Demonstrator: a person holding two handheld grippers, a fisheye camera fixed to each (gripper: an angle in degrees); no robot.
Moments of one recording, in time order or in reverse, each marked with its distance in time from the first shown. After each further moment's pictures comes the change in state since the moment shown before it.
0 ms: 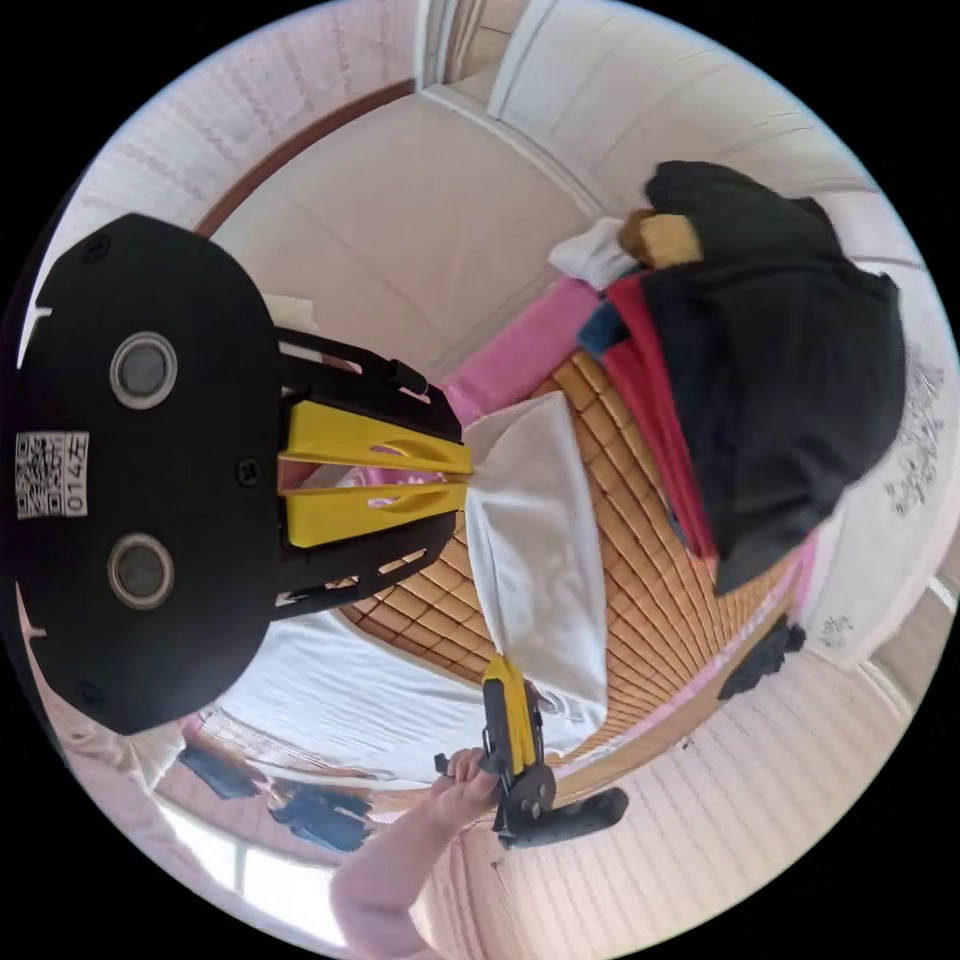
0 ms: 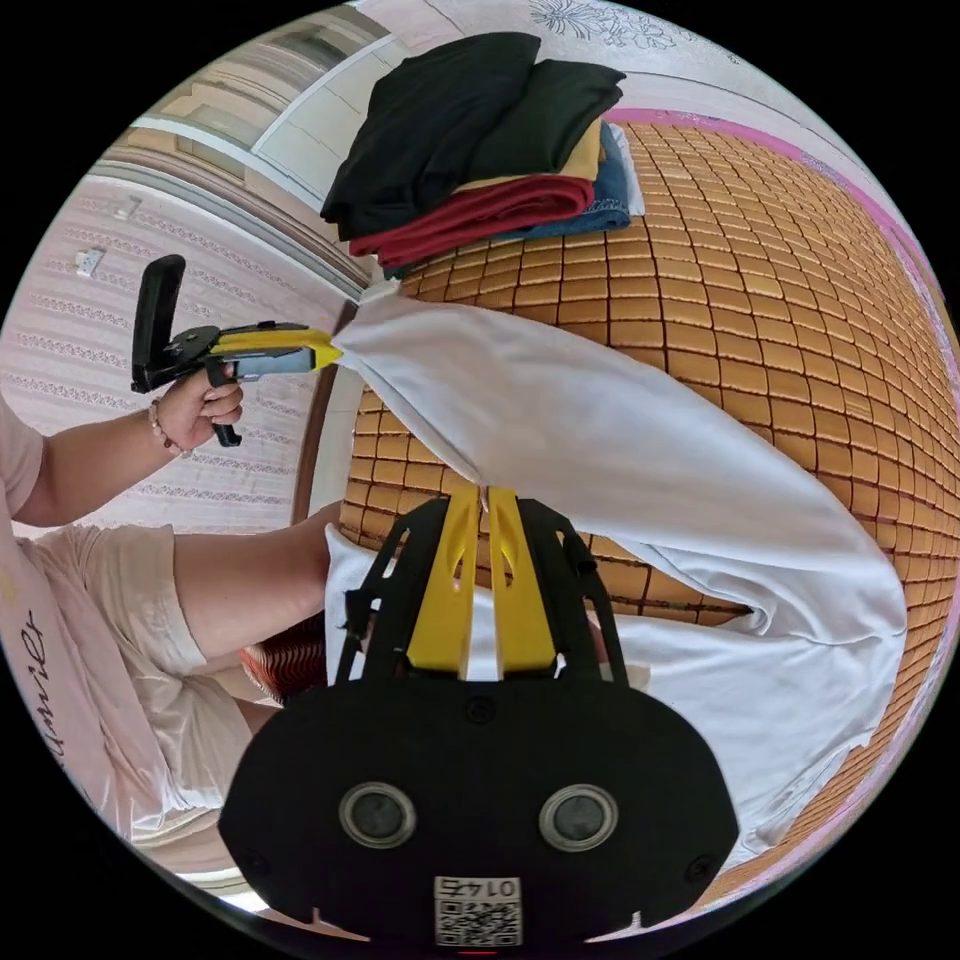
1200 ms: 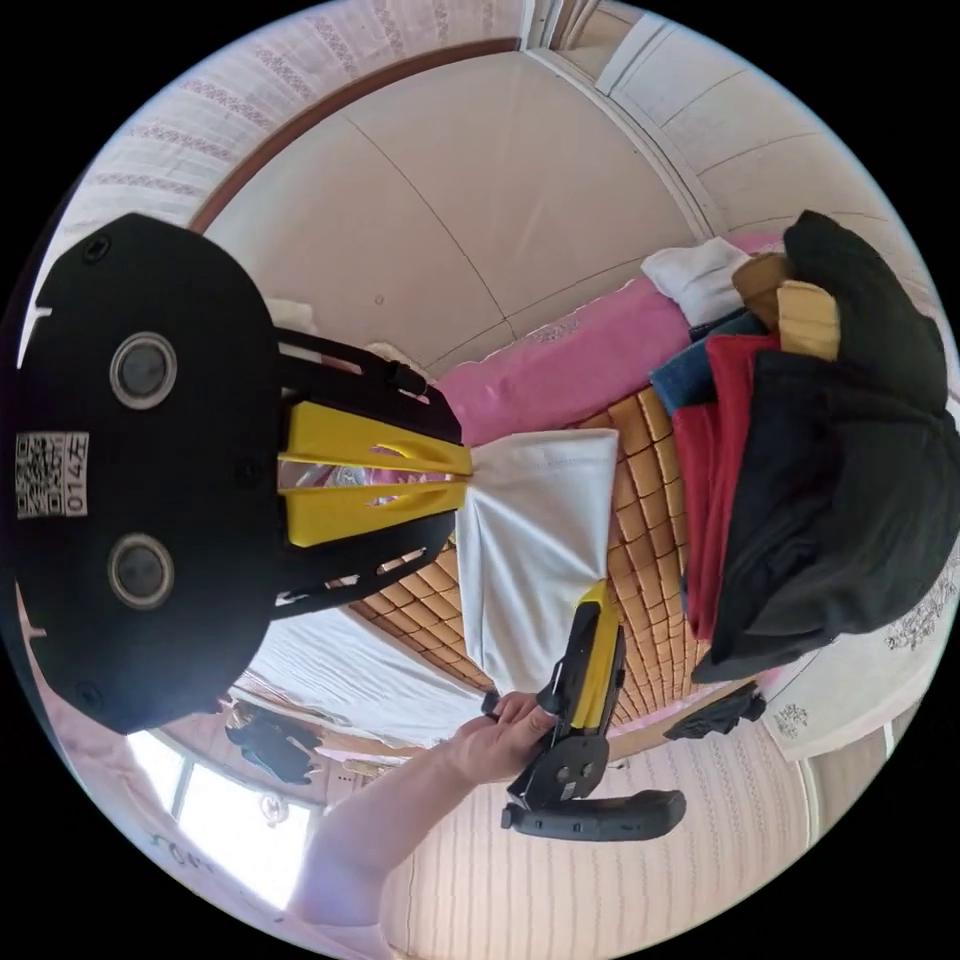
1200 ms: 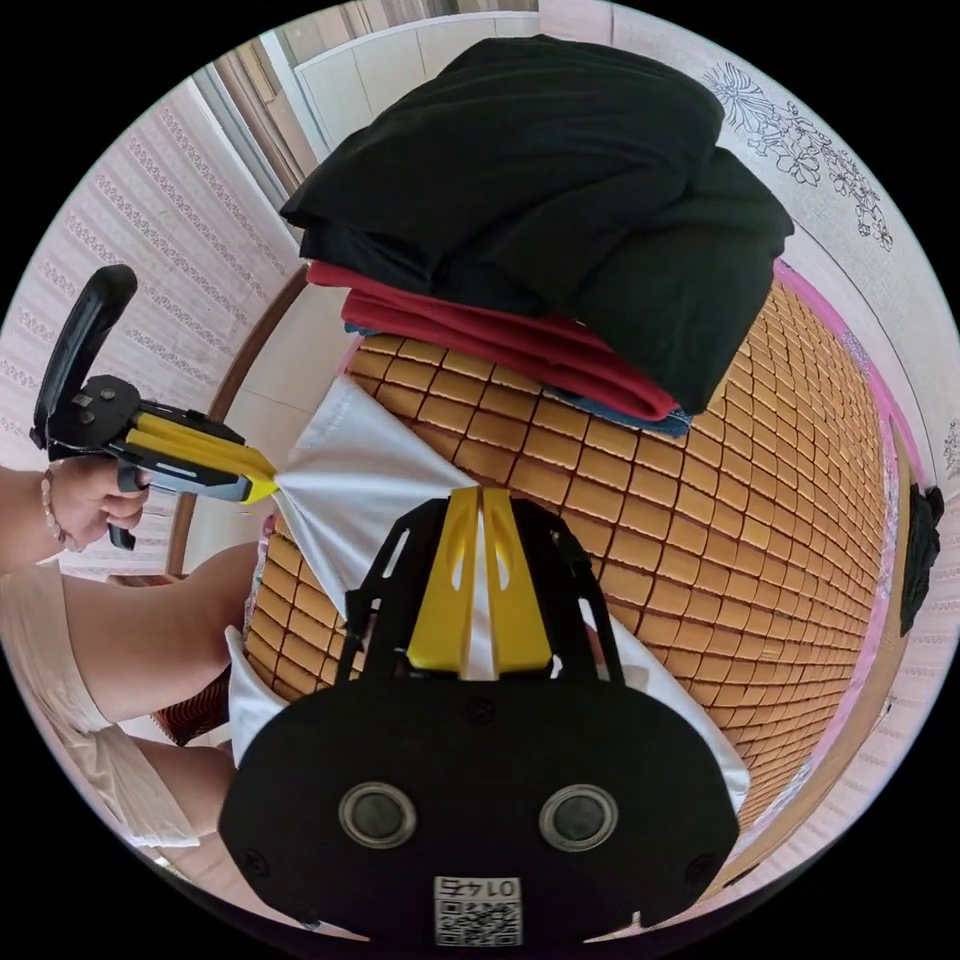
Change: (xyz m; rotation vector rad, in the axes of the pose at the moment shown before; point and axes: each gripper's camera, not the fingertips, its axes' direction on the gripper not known) left arm -0.017 -0.029 -0.003 0.003 0.103 -0.133; right arm -0.078 -0.103 0.032 0.070 0.352 -0.228
